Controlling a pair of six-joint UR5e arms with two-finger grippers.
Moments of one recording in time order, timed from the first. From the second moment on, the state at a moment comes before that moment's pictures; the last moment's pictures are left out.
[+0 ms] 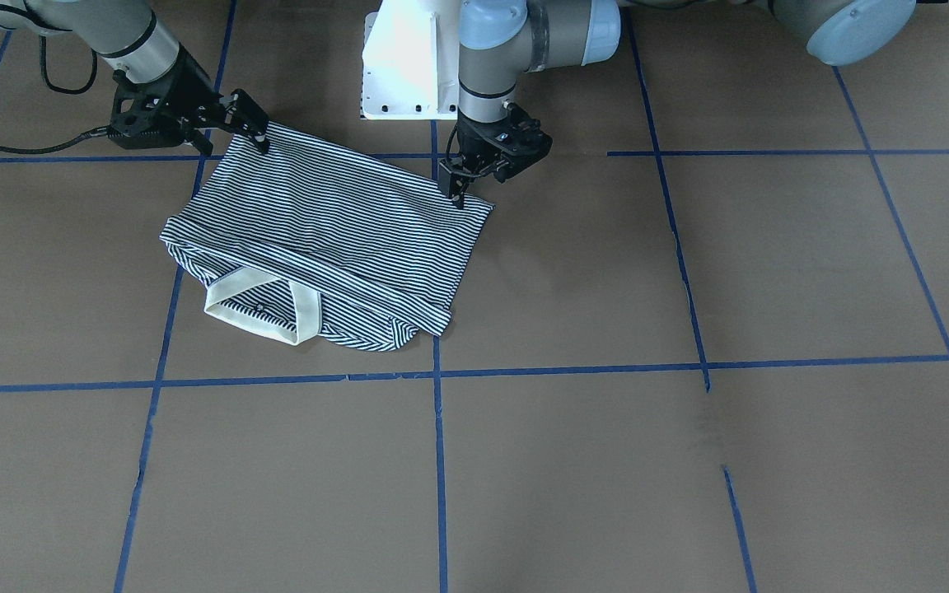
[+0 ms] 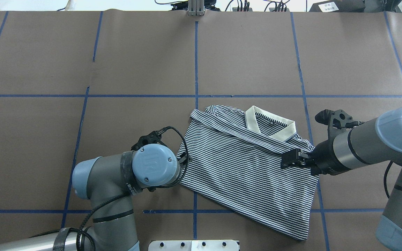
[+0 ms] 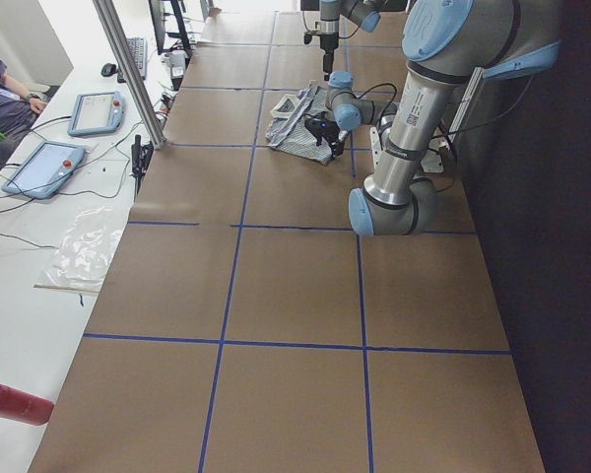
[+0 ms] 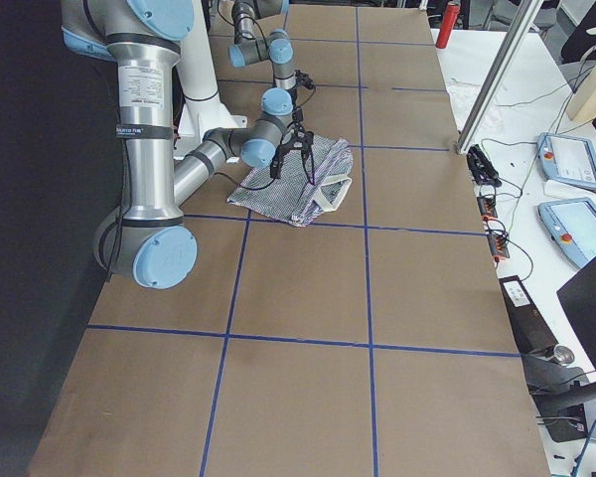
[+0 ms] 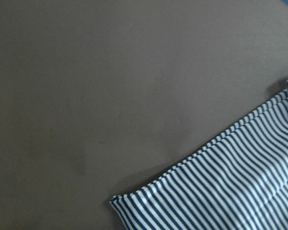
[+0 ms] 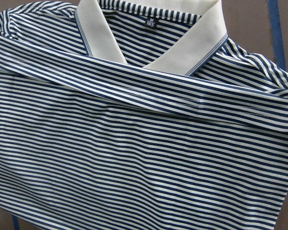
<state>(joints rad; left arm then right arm) -0.29 -2.21 -1.74 -1.56 -1.64 -2.03 0.56 -1.56 2.16 -1.23 2.06 1.42</state>
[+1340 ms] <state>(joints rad) -0.30 -2.22 -1.72 -1.56 -1.63 -2.00 0.58 -1.55 2.16 -1.23 2.06 1.42</state>
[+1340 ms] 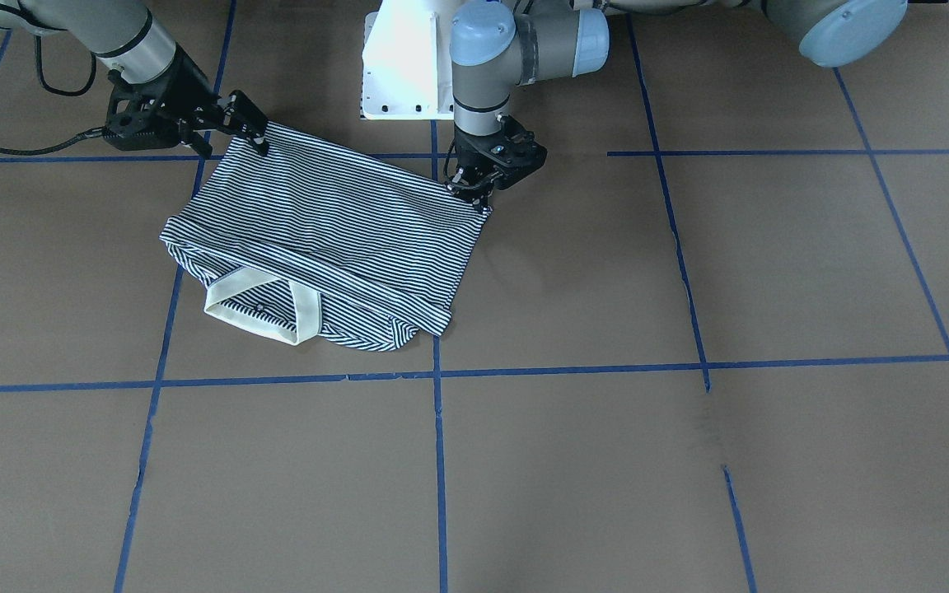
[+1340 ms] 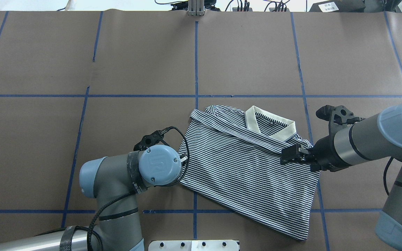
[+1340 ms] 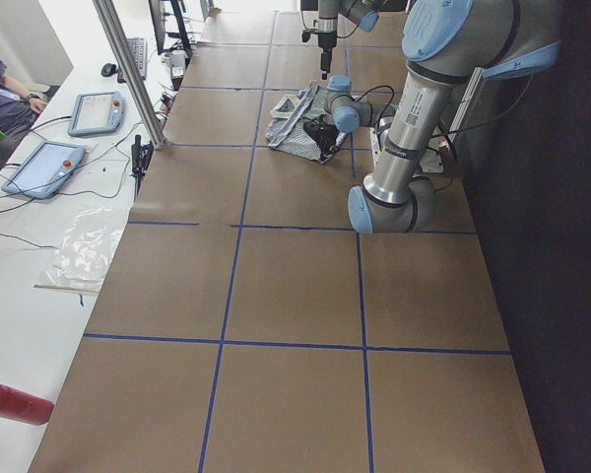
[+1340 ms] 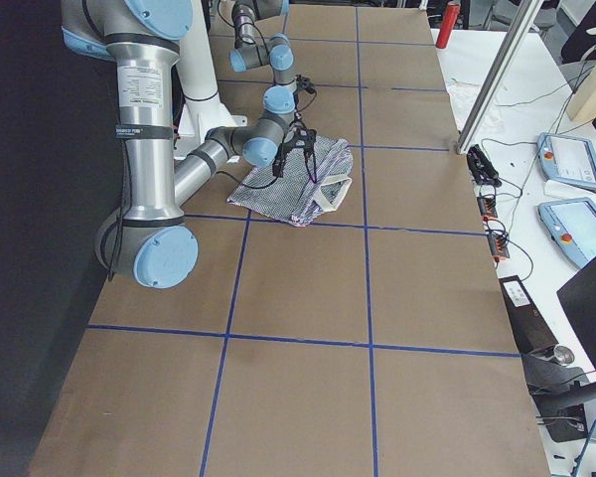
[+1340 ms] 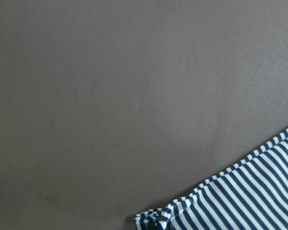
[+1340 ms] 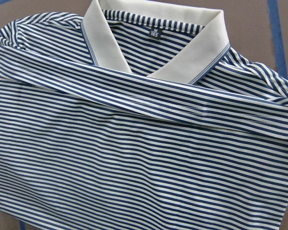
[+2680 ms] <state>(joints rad) -0.67 -2.44 -1.10 -2.15 -1.57 -1.67 0.59 -1.53 2.15 -1.23 2.06 1.42</state>
